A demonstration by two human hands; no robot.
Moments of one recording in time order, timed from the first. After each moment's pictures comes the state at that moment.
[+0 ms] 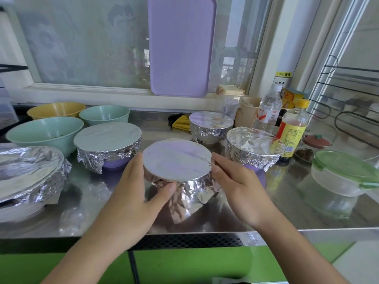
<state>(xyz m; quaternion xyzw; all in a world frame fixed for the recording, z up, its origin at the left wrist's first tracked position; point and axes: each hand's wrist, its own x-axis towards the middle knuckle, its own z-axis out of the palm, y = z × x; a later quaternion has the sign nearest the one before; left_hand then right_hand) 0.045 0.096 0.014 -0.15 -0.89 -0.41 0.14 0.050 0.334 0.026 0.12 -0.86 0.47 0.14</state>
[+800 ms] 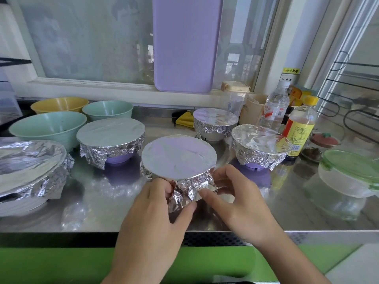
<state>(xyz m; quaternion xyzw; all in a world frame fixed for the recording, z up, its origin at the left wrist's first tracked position) 0.078 0.133 -0.016 -0.07 -0.91 -0.35 0.23 0.057 0.325 -0.008 0.08 -0.86 0.47 0.17</state>
